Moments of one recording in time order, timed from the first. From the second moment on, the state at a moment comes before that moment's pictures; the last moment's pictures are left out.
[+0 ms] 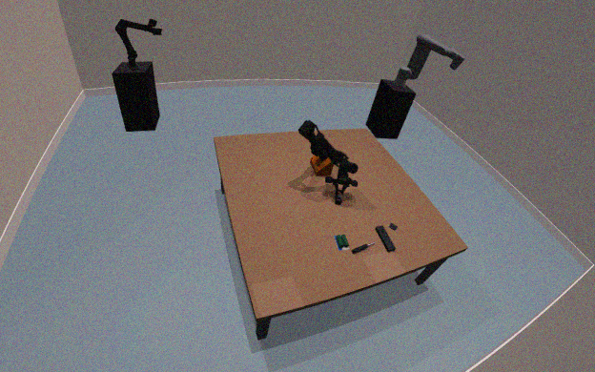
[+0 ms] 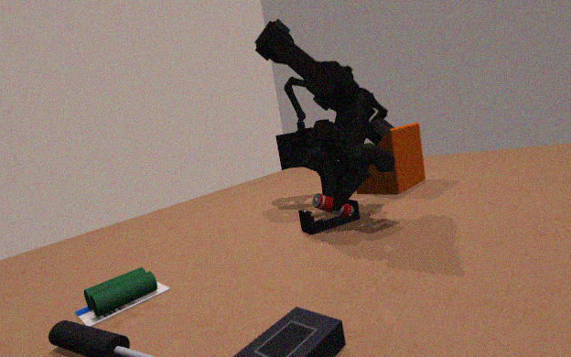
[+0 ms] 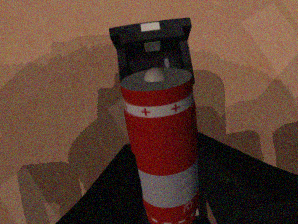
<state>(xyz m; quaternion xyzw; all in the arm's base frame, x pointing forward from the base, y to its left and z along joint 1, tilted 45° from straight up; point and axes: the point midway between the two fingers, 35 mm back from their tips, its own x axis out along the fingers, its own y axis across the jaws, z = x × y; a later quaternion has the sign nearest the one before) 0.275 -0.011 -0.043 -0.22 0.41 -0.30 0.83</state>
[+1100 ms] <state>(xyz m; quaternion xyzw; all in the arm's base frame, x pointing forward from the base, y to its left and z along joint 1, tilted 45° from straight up) 0.289 -0.015 -0.045 -0.19 0.48 -0.32 0.80</state>
